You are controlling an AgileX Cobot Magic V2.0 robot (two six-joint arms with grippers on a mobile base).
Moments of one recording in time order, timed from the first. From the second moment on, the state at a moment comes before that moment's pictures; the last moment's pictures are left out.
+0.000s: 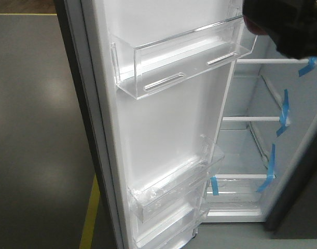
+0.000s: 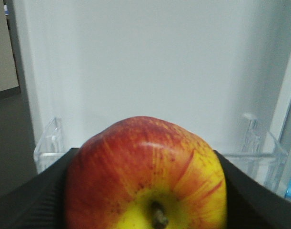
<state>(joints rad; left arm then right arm) 0.02 -0.01 0.02 -0.02 -0.05 -0.05 0.46 0.97 -1.19 0.20 0.35 -0.21</state>
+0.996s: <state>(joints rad) 0.02 -0.01 0.02 -0.02 -0.05 -0.05 0.34 1.55 -1.79 0.18 0.65 -0.18</state>
